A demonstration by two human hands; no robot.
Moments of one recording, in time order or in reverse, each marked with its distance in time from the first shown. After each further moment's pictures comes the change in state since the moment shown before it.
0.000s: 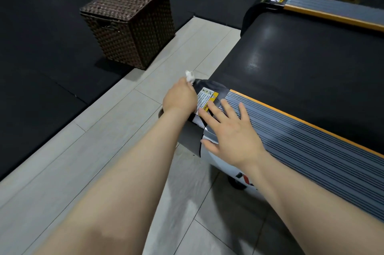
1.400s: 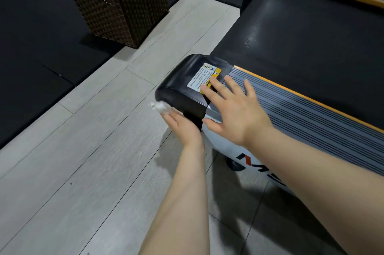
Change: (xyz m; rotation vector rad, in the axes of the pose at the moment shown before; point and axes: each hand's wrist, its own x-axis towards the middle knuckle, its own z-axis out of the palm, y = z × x) left_hand -0.091 -0.035 0.104 -1.485 0.388 -0.645; right_hand 0.002 0.002 -0.001 0.015 -0.059 0.007
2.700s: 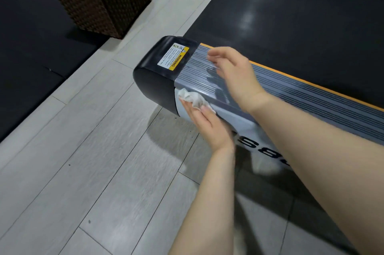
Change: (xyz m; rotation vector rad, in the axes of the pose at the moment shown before) left_hand -0.156 -0.043 0.005 0.170 -0.201 0.336; right_hand -0.044 0.040 -0.031 1.266 0.245 0.371
